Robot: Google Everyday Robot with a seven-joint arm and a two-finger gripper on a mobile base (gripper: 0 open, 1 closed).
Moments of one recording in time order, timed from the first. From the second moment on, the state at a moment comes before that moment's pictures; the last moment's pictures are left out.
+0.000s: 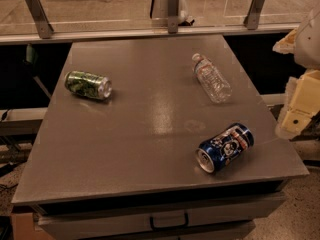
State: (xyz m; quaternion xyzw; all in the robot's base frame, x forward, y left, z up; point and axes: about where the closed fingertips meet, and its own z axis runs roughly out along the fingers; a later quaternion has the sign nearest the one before) arm 0.438 -0.217 0.976 -0.60 0.78 -0.03 0.16
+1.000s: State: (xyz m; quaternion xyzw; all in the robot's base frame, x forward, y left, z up) arm 0.424 -0.190 0.937 -0.70 0.69 0.00 0.16
